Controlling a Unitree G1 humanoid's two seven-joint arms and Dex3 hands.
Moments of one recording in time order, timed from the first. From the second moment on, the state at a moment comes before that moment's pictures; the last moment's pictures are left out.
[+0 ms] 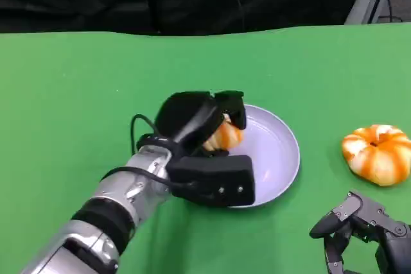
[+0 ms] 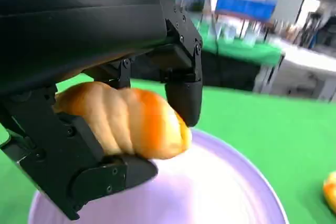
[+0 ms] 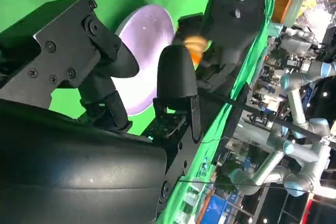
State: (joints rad) left arm -0.78 0.00 -0.52 1.02 0.73 -0.34 0.38; right arm 0.42 0.00 0.09 -0.19 -0.23 -0.49 -0.09
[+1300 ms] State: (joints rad) left arm -0.27 0.15 -0.21 0.21 0.17 -0.22 -0.22; right arm 0.41 0.00 0.09 -0.20 -0.23 -0.48 -0.09
